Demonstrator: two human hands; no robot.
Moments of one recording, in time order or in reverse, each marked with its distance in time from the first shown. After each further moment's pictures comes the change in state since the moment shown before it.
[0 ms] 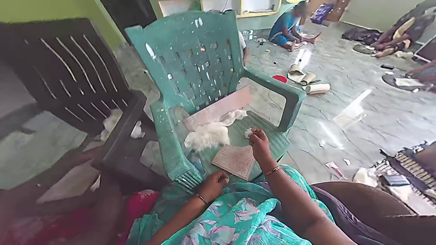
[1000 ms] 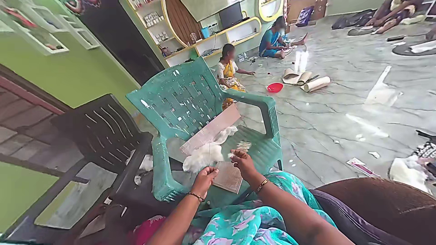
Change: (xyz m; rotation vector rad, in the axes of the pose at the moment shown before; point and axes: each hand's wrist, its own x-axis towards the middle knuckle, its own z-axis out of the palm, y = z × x) left_hand 0.020 0.087 -0.005 -0.422 0.463 -0.030; right_hand -0.025 -0.002 -0.026 0.224 -0.249 0.189
